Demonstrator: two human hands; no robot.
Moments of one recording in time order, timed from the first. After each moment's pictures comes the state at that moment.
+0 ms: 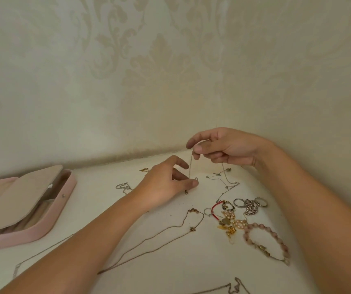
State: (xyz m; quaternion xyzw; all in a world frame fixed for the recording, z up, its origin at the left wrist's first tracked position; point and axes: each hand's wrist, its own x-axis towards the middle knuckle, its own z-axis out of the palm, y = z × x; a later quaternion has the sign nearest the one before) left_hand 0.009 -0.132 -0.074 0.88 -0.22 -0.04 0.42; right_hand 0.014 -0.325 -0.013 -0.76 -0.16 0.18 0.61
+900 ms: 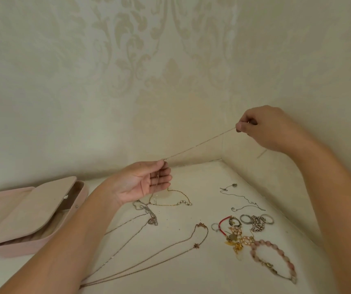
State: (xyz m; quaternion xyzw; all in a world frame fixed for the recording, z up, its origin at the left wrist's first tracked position) left_hand 0.035 -0.071 -0.040 0.56 -0.14 -0.28 0.77; right_hand -0.014 -0.347 0.050 -0.95 0.00 -0.22 0.23
